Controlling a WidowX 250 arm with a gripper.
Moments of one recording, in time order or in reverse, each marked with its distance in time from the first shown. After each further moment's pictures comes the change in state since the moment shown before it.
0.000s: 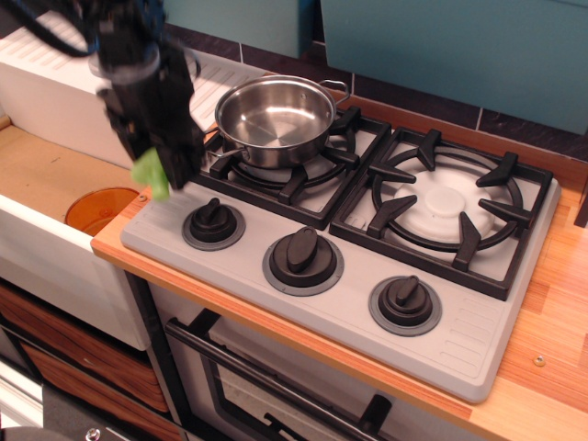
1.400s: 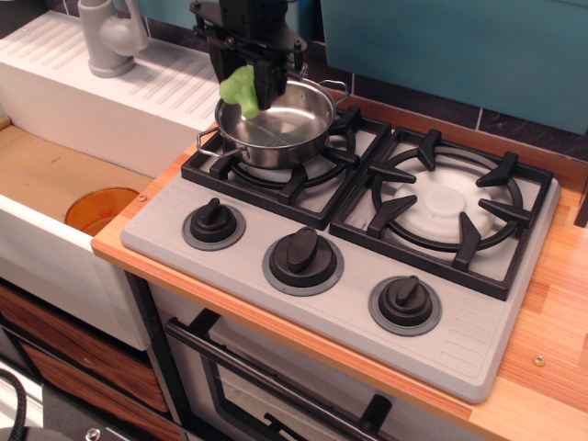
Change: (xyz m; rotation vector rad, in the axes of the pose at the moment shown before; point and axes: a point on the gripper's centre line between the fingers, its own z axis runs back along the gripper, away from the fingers) arm 0.085 -0.023 0.003 0.024 -0.026 0.021
